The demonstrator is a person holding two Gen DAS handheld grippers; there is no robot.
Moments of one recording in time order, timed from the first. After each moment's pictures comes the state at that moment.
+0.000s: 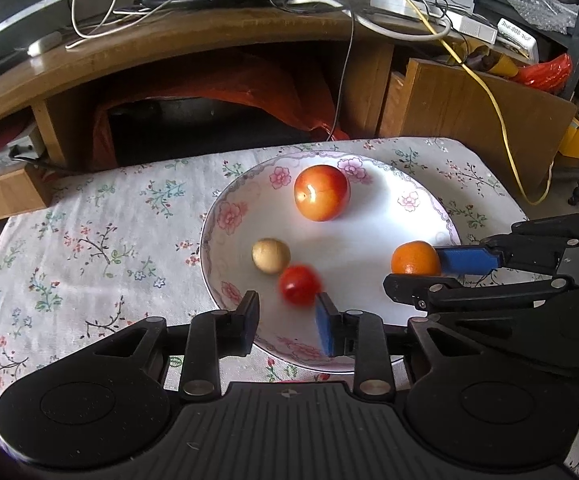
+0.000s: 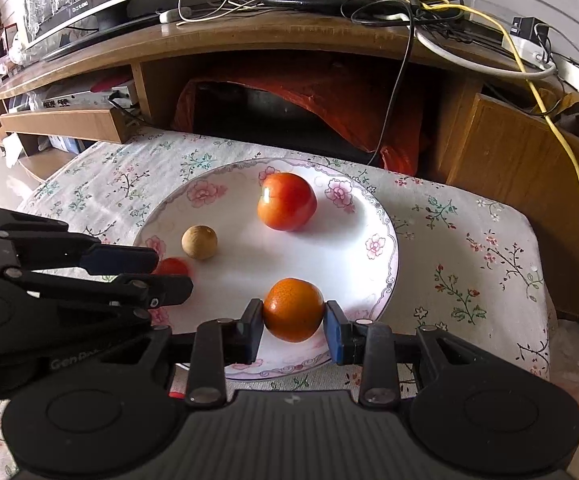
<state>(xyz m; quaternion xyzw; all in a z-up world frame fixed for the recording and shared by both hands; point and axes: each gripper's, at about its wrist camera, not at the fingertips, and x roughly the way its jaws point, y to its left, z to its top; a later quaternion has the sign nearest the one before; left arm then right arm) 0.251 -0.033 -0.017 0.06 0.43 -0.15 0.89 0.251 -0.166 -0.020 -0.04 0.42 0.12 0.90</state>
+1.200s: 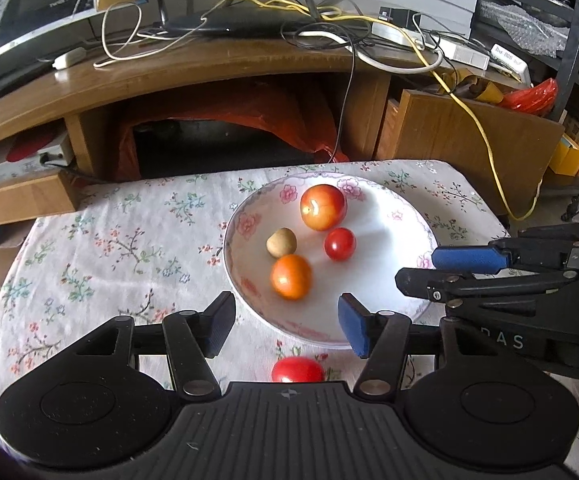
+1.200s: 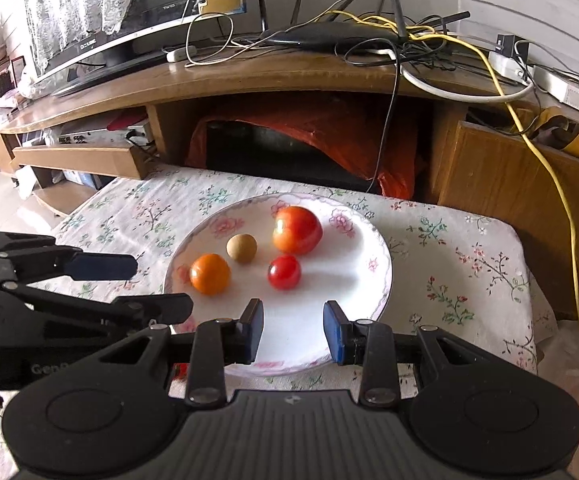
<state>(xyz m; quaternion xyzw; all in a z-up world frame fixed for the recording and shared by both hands) 0.221 -0.019 0.013 0.05 0.41 -0.15 0.90 0.223 -0.171 0.009 -0.01 0.38 0.13 0.91</state>
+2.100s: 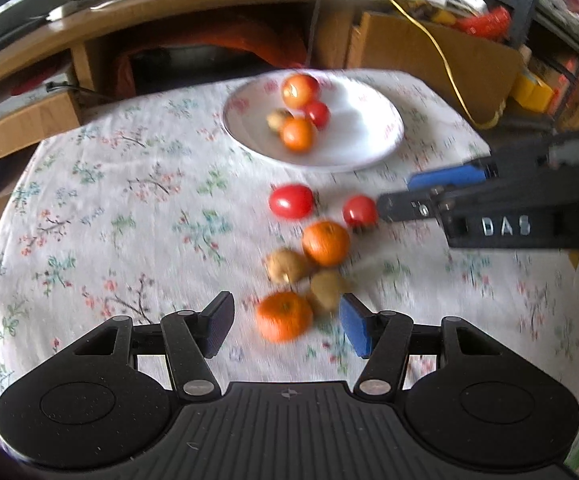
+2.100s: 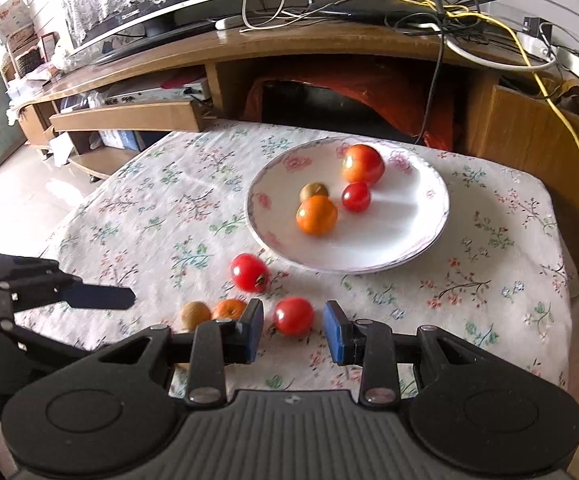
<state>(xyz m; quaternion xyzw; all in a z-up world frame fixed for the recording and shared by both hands) 0.141 0.016 -0.012 0.08 0.47 -0.19 0.86 0.159 -0.140 0.000 -0.01 0.41 0.17 0.89</state>
